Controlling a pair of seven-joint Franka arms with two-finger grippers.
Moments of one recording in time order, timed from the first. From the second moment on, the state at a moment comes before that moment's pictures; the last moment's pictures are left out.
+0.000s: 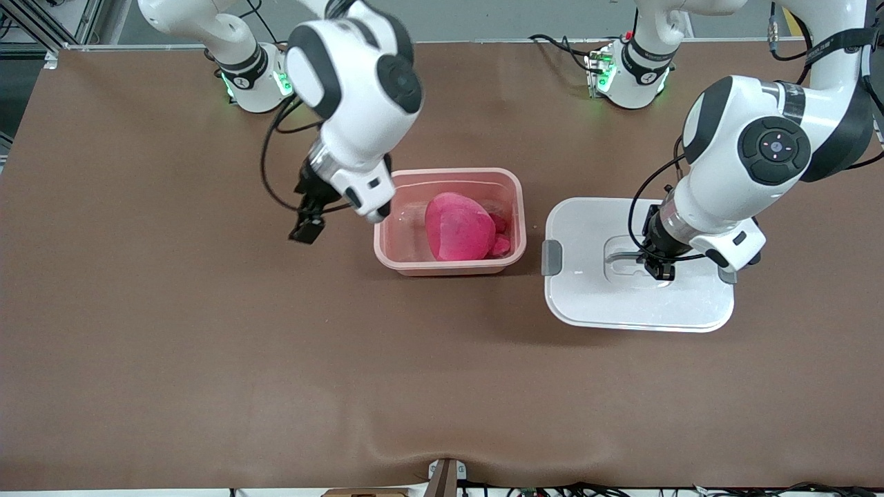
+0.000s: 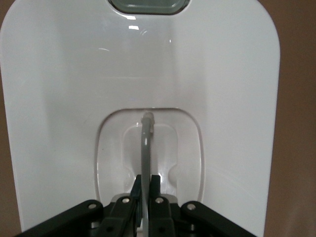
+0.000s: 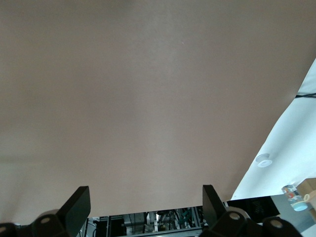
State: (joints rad) left arm -0.28 0.25 -0.03 -1.63 0.03 1.87 -1.80; right arm 0.71 0.42 -0.07 -1.34 -0.53 1.46 -0.86
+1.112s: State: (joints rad) left arm -0.30 0.24 -0.18 -1.62 0.00 1.90 -2.02; right arm 0.18 0.30 -0.08 -1.42 -0.24 1.52 -0.82
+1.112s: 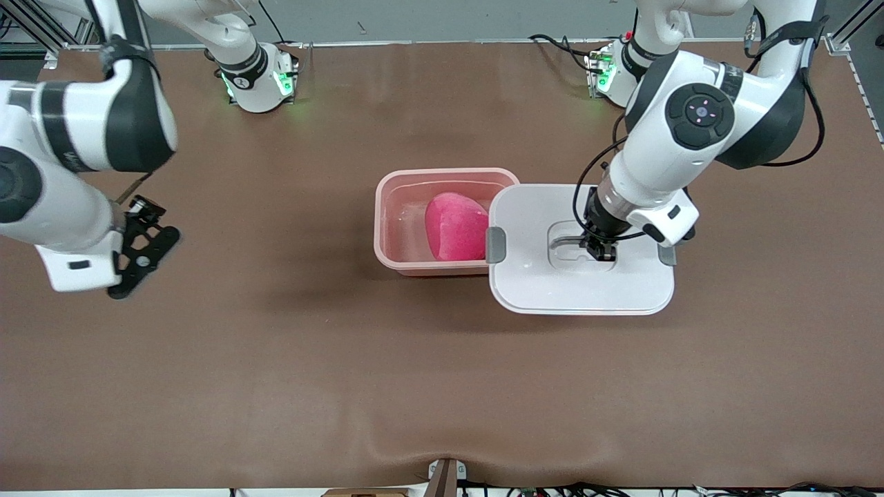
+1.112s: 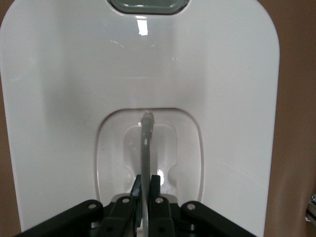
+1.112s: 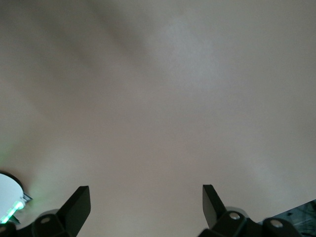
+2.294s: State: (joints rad) left arm -0.49 0.31 -0.19 -1.60 0.04 1.95 -2.32; right arm 0.04 -0.06 -0.07 -1.78 -0.03 1.63 -0.28
